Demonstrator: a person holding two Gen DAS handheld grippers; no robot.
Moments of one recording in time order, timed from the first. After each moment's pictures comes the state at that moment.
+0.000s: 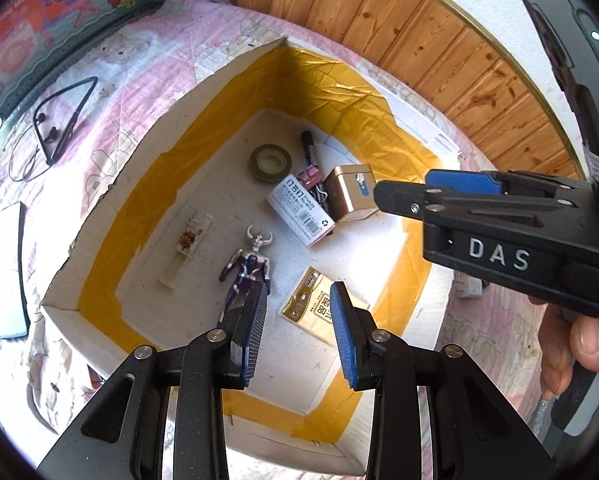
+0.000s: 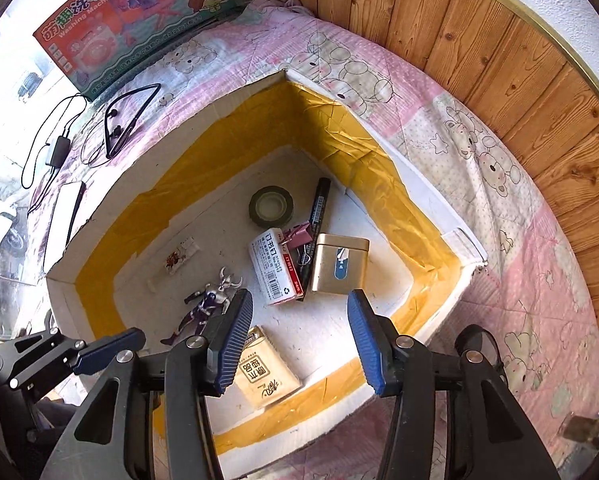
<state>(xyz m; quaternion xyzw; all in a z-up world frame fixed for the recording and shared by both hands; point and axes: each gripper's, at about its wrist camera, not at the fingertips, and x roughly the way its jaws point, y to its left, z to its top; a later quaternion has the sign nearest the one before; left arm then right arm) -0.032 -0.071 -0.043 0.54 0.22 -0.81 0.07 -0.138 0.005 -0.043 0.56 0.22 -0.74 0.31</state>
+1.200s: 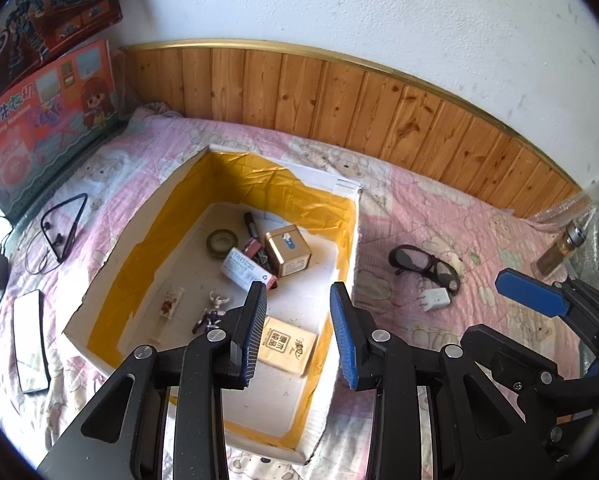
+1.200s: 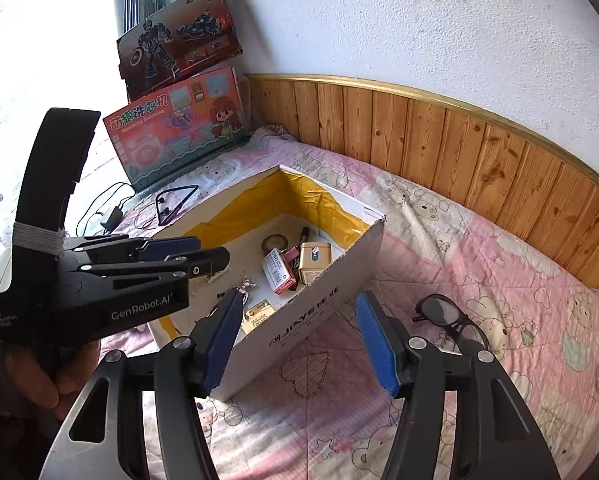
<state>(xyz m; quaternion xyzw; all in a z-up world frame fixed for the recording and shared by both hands) 0.010 0.008 0.018 0.40 0.09 -0.91 0.03 0.002 0.168 0.022 0.36 0.09 -0.87 0.34</state>
